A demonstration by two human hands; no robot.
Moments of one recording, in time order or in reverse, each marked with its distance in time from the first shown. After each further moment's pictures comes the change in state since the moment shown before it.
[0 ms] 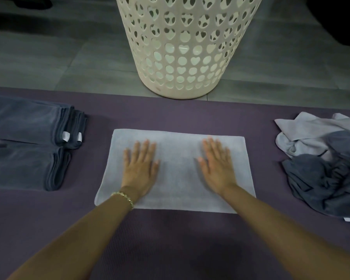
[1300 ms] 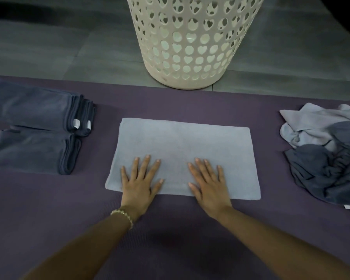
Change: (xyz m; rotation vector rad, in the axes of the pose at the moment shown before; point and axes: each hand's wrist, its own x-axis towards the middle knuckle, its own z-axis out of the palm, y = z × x) left_hand -0.079 -0.020 0.026 0.101 -0.092 0.003; right_hand -0.075 -0.015 0.050 -0.216 -0.100 -0.125
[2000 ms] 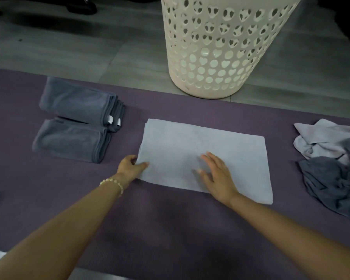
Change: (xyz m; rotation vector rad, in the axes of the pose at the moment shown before) left_hand 0.007 -0.072 -0.054 -1.102 -0.077 -0.628; right_hand 0.014 -0.035 -0.054 0.527 -0.001 -0.013
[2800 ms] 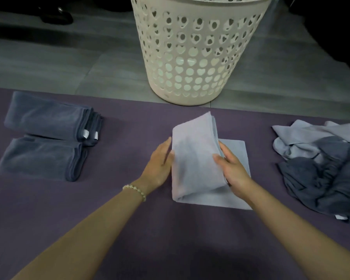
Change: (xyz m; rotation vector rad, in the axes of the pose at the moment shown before) left_hand -0.026 0.085 0.097 0.202 -0.191 0.649; right_hand 0.009 0.011 -0.085 0.916 0.140 0.354
